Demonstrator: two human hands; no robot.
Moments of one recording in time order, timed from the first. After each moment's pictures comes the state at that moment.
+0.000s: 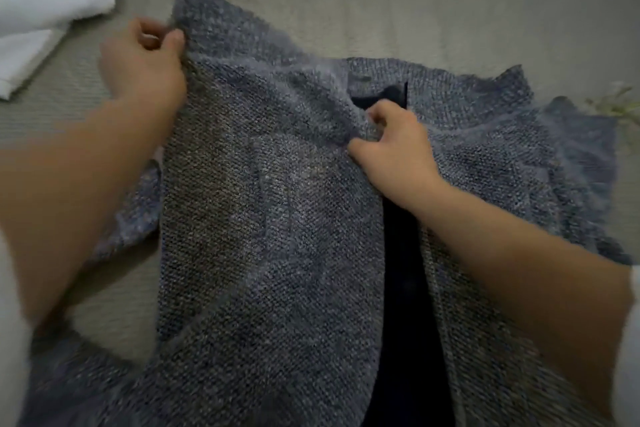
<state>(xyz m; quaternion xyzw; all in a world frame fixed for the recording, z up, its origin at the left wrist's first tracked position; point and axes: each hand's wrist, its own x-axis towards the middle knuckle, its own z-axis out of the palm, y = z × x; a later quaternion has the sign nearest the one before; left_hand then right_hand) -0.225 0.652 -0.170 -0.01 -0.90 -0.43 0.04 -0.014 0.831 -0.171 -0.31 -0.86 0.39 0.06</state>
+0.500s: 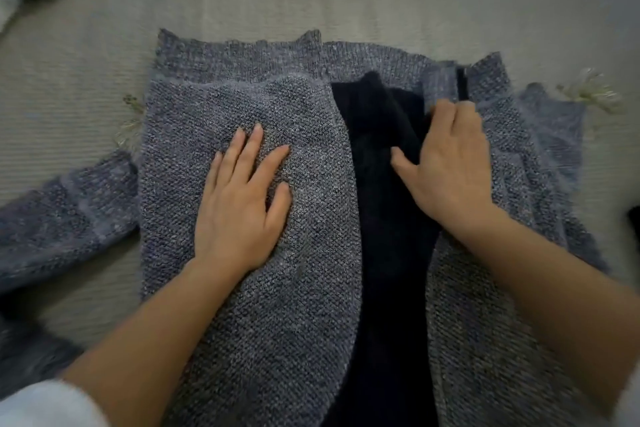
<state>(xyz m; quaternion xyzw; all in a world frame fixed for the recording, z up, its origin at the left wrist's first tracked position) -0.055 0.643 -0.218 -0.35 -0.92 -0.19 -0.07 0.046 0.864 -0.171 -0.33 -0.94 0.01 0.06</state>
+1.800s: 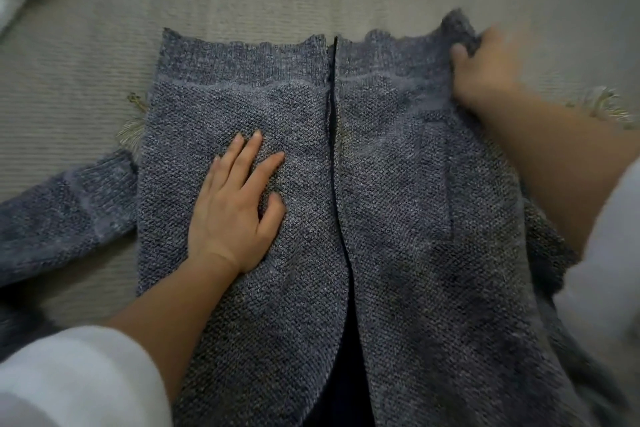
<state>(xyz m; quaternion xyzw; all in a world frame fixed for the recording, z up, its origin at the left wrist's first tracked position) -0.057 0.648 -0.217 -0.34 -0.92 -0.17 -0.08 -0.045 0.988 -0.162 -0.49 -0.85 0.19 0.04</state>
